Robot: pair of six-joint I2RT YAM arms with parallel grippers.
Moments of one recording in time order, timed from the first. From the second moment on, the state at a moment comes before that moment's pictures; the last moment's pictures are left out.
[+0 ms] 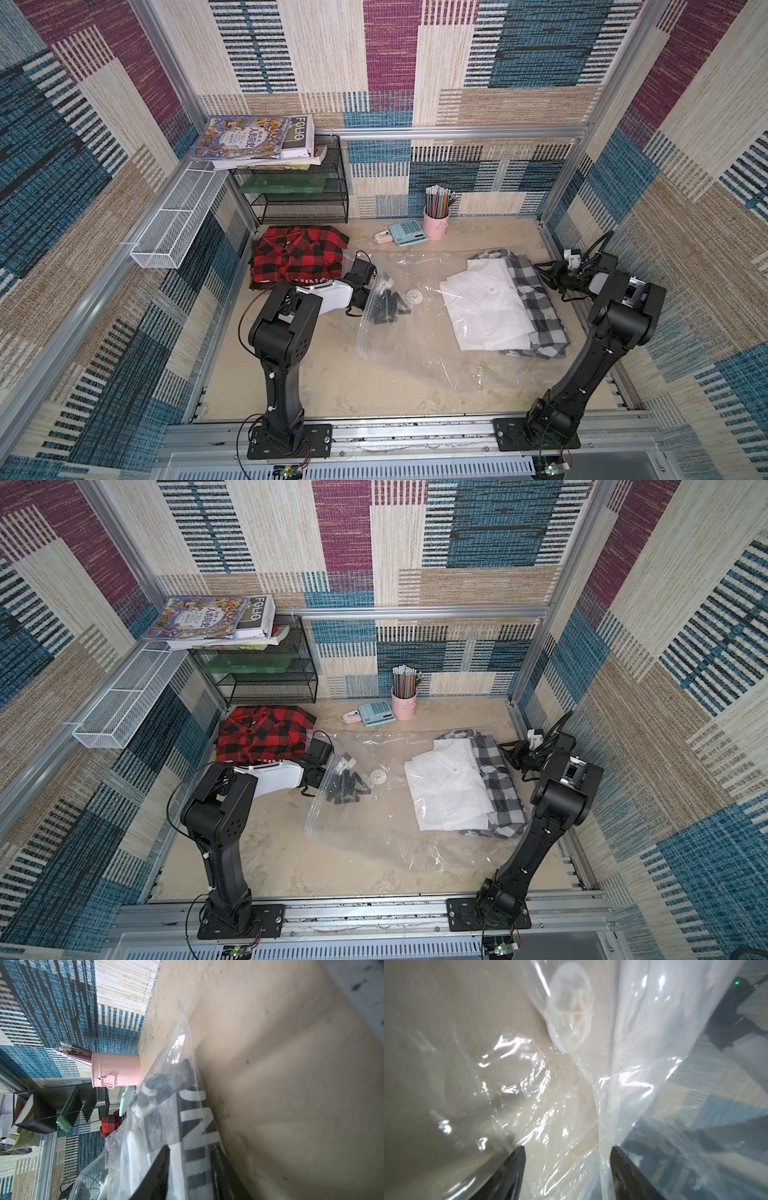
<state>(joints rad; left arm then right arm) -0.42 1.95 1.13 -0.28 0.86 -0.57 -0.56 2.18 1.35 -0.13 -0.95 0.39</state>
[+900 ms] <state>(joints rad) -0.44 1.96 1.14 -0.30 0.87 -0.56 -0.55 2.08 1.38 -0.18 -1.00 0.40</state>
